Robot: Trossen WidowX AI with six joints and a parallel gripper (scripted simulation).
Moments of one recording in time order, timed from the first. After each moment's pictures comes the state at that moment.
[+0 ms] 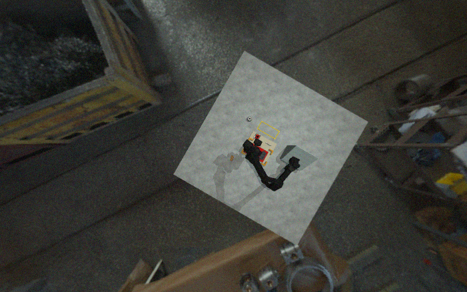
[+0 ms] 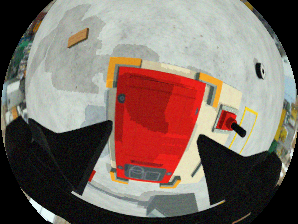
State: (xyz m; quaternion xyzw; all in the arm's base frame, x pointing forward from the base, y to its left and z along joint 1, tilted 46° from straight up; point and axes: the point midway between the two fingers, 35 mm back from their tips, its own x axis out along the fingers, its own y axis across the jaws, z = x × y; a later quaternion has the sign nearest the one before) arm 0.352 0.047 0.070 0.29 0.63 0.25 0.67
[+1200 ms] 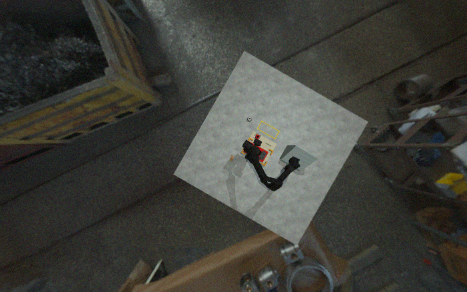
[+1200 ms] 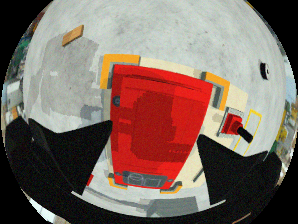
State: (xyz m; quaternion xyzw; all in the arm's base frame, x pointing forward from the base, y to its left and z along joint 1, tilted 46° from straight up) arm 0.353 0.059 0.058 0.29 0.63 0.25 0.67
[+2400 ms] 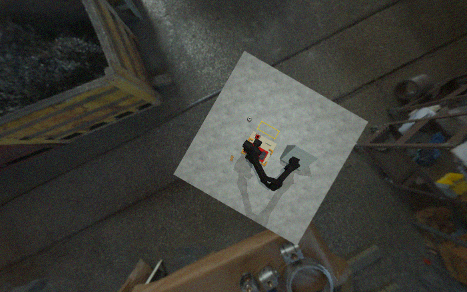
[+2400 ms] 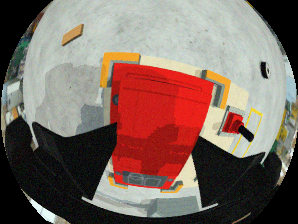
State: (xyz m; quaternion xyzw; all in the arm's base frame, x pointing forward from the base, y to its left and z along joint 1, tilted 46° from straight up) arm 0.351 0.060 0.058 0.30 0.63 0.26 0.67
